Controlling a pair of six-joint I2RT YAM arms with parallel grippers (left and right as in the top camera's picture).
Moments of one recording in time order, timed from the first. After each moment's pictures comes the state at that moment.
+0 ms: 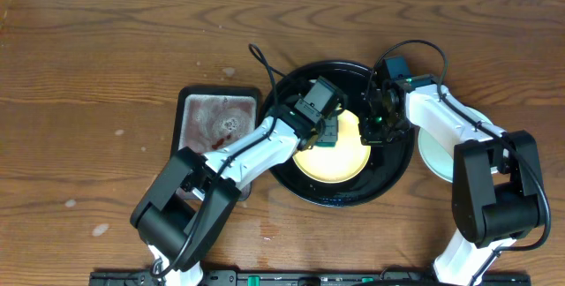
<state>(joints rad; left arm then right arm) -0.70 1.89 1.18 -0.36 0.00 -0.67 0.24 1.90 1.19 -0.82 -0.21 0.18</state>
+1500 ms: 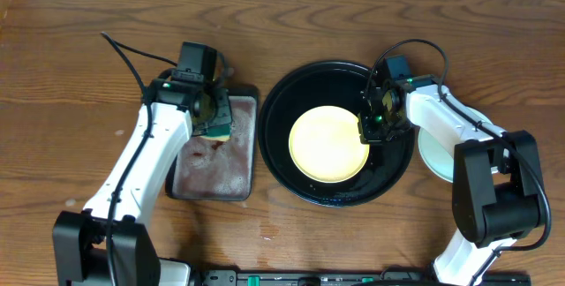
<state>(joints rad) -0.16 1.57 1.17 -0.85 -0.04 -0.34 0.24 1.90 1.19 -0.80 -0.24 0.17</state>
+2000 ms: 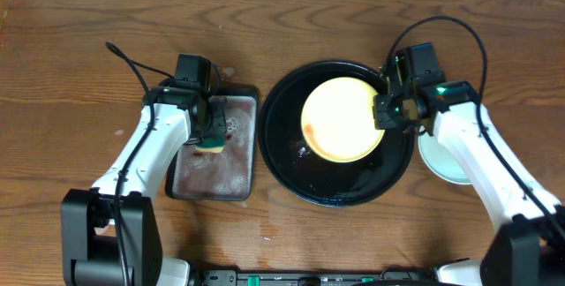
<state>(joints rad) -0.12 1.63 1.08 -0.77 -0.04 -0.30 0.24 1.57 1.18 -0.79 -0.04 0.15</state>
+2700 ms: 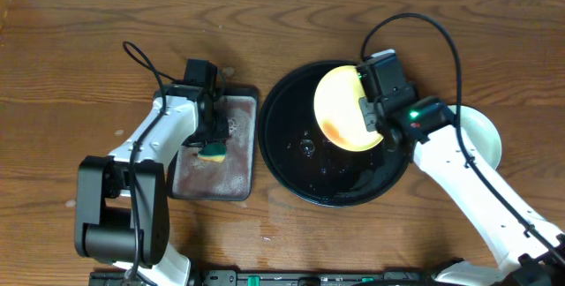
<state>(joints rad) -0.12 1.76 1.08 -0.76 -0.04 -0.28 0.50 1.48 1.18 -0.73 0.46 0.10</state>
